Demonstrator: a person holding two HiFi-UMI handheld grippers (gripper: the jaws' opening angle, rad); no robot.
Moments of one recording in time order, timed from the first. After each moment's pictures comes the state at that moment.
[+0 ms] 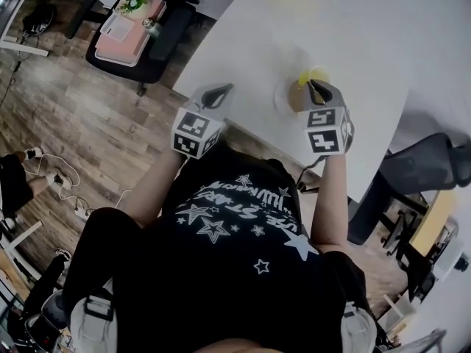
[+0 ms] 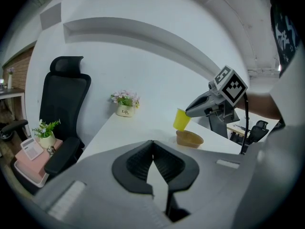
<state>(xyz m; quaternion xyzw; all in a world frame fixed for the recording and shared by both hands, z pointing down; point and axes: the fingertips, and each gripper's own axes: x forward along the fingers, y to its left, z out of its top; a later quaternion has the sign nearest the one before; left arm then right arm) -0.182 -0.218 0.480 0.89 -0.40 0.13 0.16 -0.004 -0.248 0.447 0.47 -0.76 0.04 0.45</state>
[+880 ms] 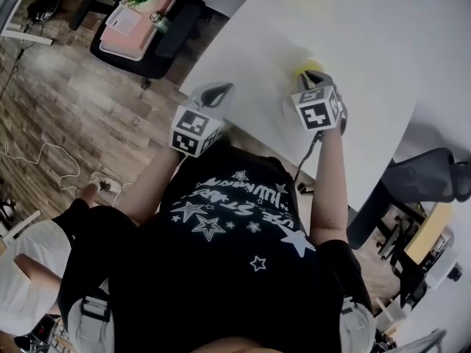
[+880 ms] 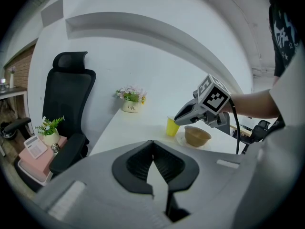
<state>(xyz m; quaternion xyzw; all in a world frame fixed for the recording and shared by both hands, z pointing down) -0.206 -0.233 0.492 0.88 -0.41 0.15 0.17 -0.031 -0.301 0.508 0.41 -0.76 0.06 0.51</state>
